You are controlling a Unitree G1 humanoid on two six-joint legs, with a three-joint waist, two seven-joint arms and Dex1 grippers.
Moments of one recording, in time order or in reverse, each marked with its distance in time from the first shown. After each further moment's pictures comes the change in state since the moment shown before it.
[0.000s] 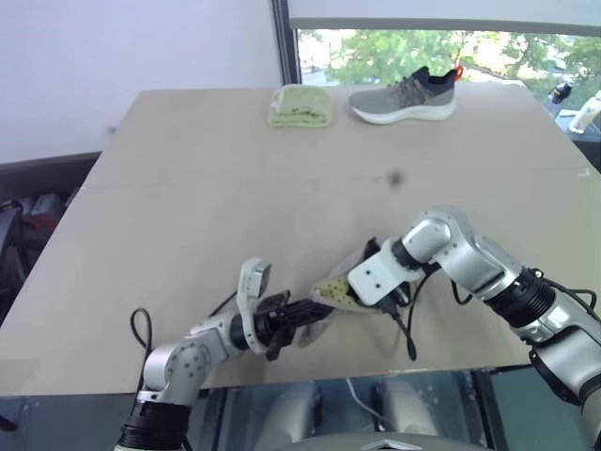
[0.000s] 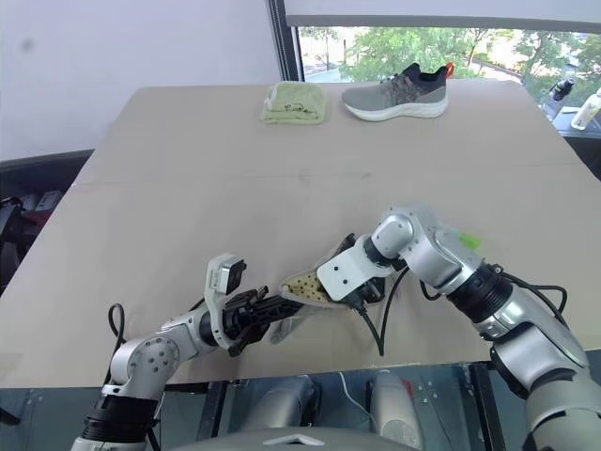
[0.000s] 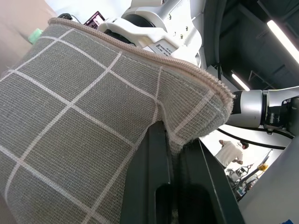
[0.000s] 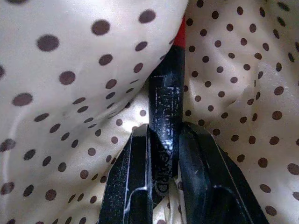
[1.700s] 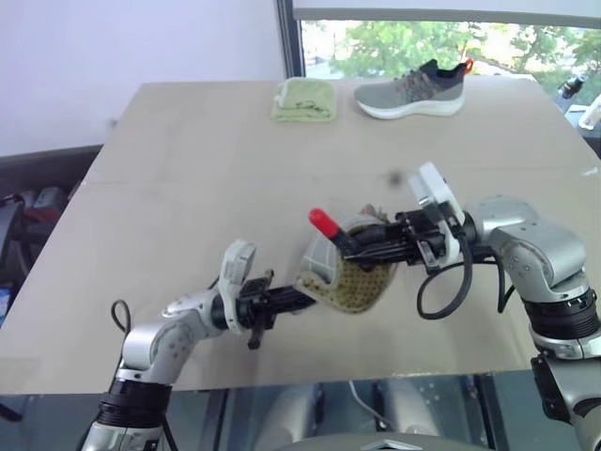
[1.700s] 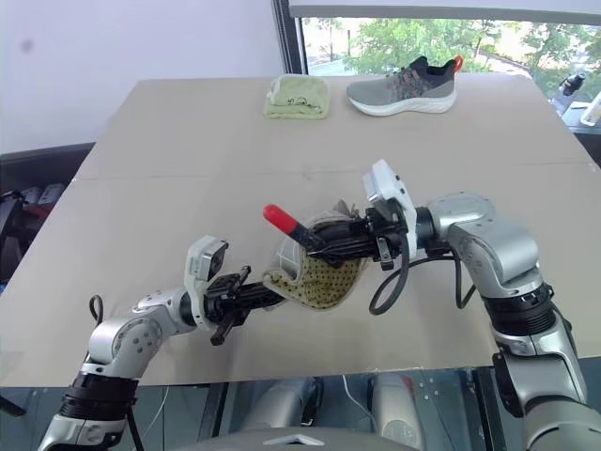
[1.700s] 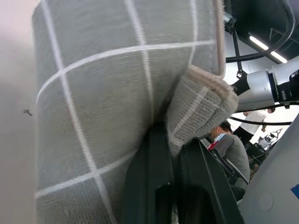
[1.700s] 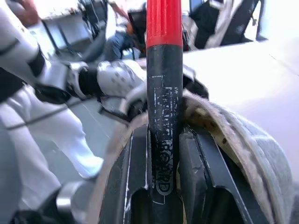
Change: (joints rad) left arm -0.092 0.127 0.010 0.029 0.075 -0.113 -0.103; right arm 0.154 0.059 -0.565 -0.242 0.920 0.645 -0.213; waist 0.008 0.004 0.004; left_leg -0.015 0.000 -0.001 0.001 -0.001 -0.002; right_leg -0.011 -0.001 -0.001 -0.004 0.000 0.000
